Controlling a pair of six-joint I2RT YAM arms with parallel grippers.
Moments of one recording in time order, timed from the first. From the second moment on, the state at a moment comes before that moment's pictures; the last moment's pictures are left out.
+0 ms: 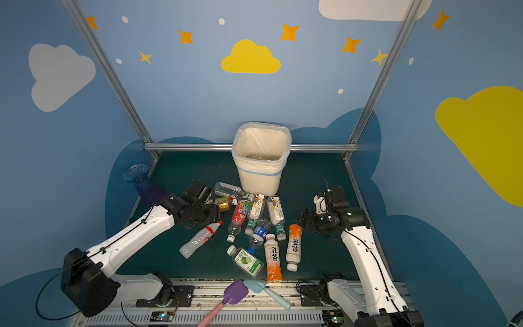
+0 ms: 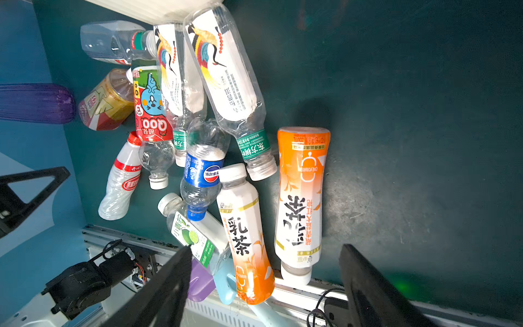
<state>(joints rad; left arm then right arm) -0.56 1.34 1.11 -0.89 0.02 -0.63 0.18 1.00 1.00 -1.14 -0.35 0.40</state>
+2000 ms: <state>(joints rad) -0.93 2.06 1.57 -0.95 0.12 -0.55 0.23 0.96 0.90 -1.17 -0.34 0.39</state>
